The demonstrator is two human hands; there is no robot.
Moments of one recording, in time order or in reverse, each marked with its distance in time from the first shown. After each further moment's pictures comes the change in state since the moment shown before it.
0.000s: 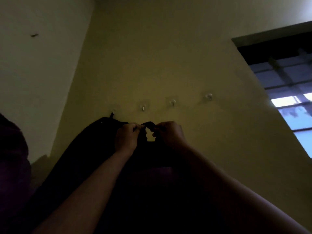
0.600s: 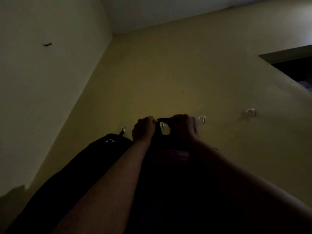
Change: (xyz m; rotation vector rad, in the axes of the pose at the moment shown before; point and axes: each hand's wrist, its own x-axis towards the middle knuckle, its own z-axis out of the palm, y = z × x) left_hand 0.157 -0.052 0.042 0.352 0.091 0.203; right_hand 0.166 0.009 0.050 -0.374 0.418 -0.322
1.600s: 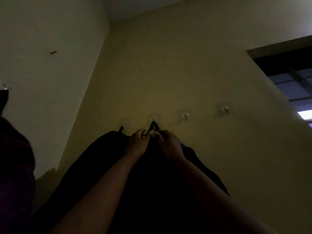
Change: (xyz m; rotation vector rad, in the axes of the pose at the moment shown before) left_hand -0.096 0.045 -0.060 -0.369 -0.214 -0.290; right_hand -0.103 -0.033 -0.062 0.342 -0.268 0.123
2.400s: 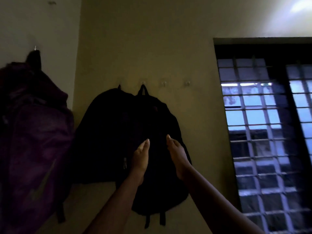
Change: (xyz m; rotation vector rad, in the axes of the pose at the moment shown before) left_hand -0.312 0.080 -0.125 -0.620 -0.305 -0.476; right_hand -0.293 -0.154 -0.099 0.316 -0.038 0.732
